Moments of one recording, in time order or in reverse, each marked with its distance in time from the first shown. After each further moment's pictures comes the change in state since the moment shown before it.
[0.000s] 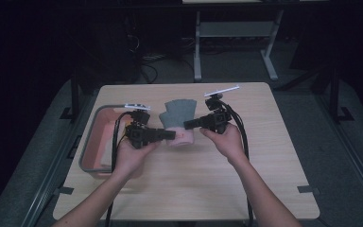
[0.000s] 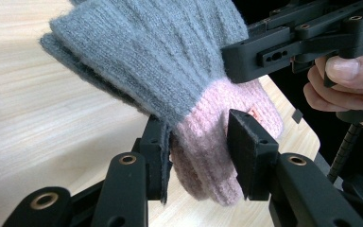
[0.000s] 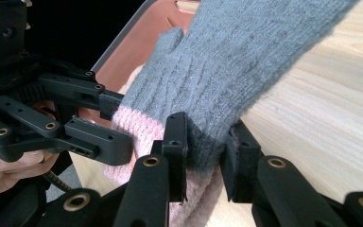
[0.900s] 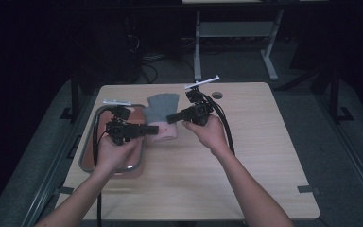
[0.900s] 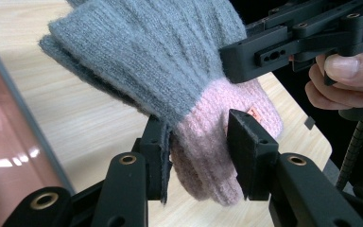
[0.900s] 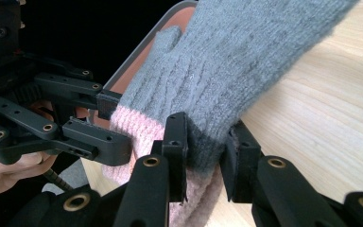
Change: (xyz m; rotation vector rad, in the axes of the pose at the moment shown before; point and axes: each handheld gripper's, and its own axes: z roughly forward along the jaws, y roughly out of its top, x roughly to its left) left arm 0.019 0.002 -0.044 -0.036 0.056 -0.013; right arm 0.029 0.033 0.032 0.022 0.038 -0.053
